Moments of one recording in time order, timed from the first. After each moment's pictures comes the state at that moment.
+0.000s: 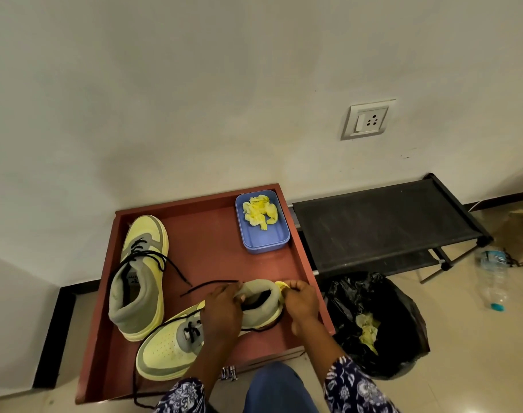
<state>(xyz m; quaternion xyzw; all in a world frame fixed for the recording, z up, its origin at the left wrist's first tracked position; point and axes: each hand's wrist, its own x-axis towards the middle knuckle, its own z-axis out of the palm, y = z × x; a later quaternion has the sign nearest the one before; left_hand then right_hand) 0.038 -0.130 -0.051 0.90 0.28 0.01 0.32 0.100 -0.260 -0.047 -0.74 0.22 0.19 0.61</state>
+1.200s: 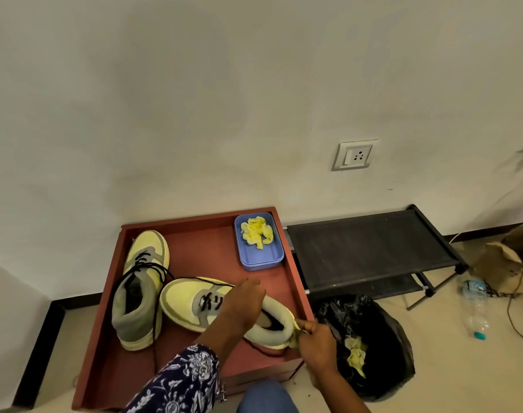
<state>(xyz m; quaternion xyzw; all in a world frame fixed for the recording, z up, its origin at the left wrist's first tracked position) 0.067 -0.153 0.027 0.99 0.02 -0.12 0.10 0.054 -0.314 -0.025 -0.82 0.14 0.19 0.52</state>
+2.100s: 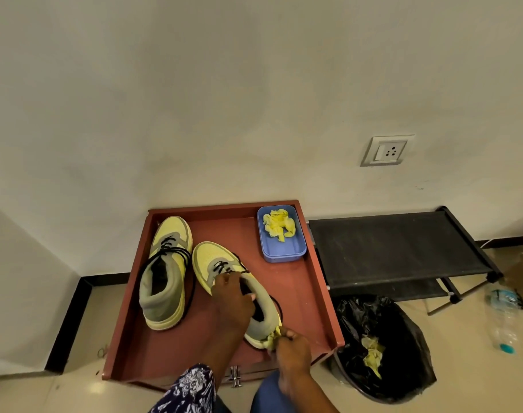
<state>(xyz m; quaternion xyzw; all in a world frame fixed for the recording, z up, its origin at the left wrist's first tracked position) 0.034 -0.119 -0.009 0.88 0.30 0.09 0.36 0.019 -0.235 -0.074 -0.70 0.29 0.24 0.61</state>
